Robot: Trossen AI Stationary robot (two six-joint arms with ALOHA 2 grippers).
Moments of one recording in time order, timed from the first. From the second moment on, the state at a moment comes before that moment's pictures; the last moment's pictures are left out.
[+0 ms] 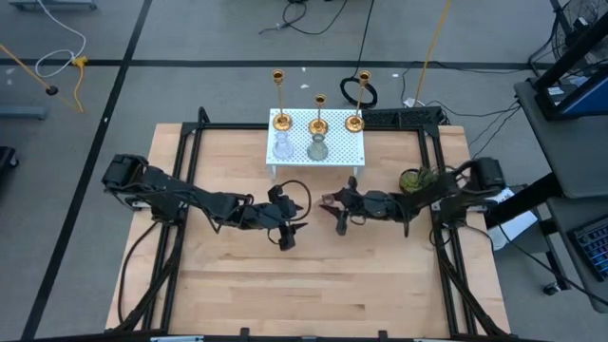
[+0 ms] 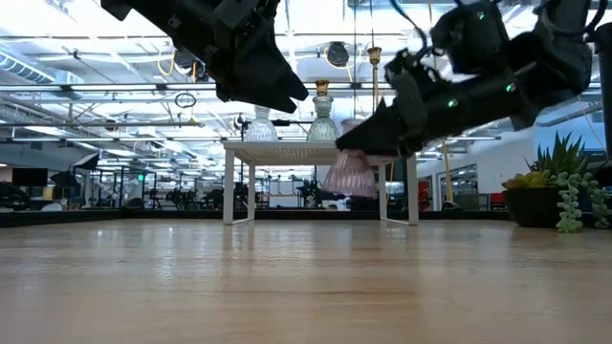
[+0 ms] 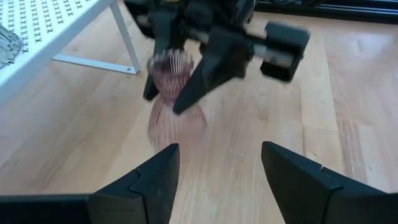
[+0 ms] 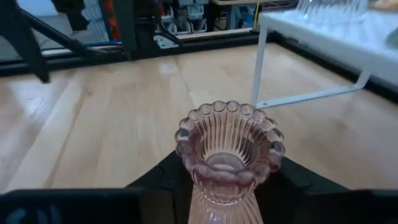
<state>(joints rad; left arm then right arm) -0.21 1.56 0.94 0.03 -0.37 -0.25 0.05 1.68 0.47 0.99 0.29 0.14</state>
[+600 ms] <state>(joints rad) -0.21 1.56 0.94 0.03 -0.37 -0.25 -0.09 1.12 0.44 0.76 0.50 -0.14</state>
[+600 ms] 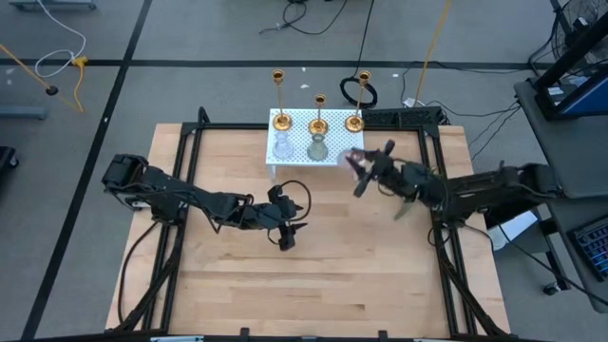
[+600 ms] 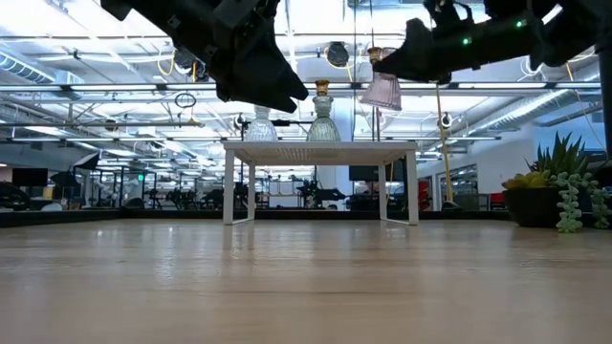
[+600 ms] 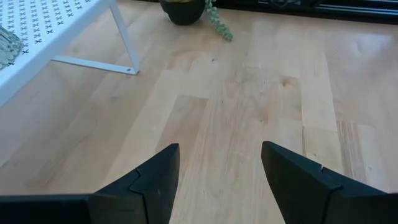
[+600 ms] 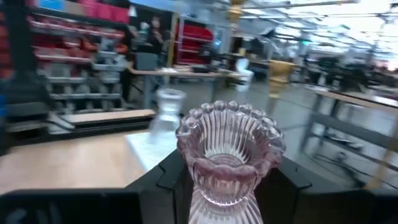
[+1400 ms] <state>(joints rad) -0.21 1.56 0.94 0.08 -0.37 -0.23 -0.41 1.21 0.44 0.67 0.25 -0.04</state>
